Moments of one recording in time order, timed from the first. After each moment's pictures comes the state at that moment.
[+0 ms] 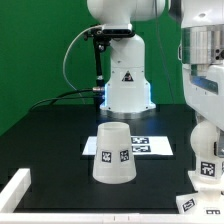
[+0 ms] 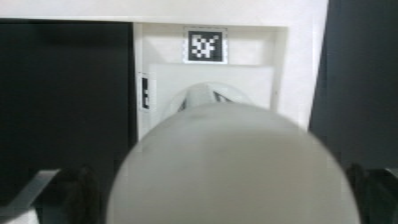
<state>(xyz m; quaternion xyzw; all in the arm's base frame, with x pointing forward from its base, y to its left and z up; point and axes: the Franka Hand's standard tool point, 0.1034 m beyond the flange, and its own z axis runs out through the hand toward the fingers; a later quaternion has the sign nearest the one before) 0.622 0.094 0.115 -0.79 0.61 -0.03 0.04</state>
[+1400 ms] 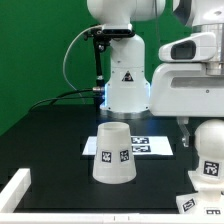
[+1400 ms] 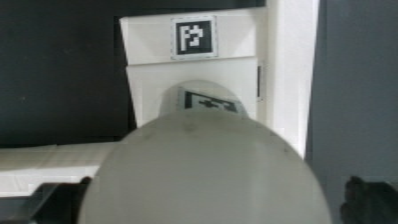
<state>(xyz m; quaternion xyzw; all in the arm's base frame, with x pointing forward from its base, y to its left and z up) 0.622 0.104 0.114 -1.00 0.04 -0.05 -0.01</state>
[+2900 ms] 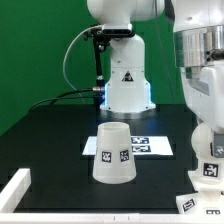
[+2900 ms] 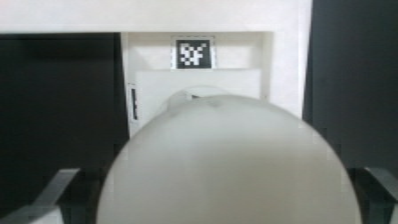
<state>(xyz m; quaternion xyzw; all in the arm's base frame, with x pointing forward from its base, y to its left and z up) 0.624 0.095 0.111 -0.67 0.73 -0.01 0.07</state>
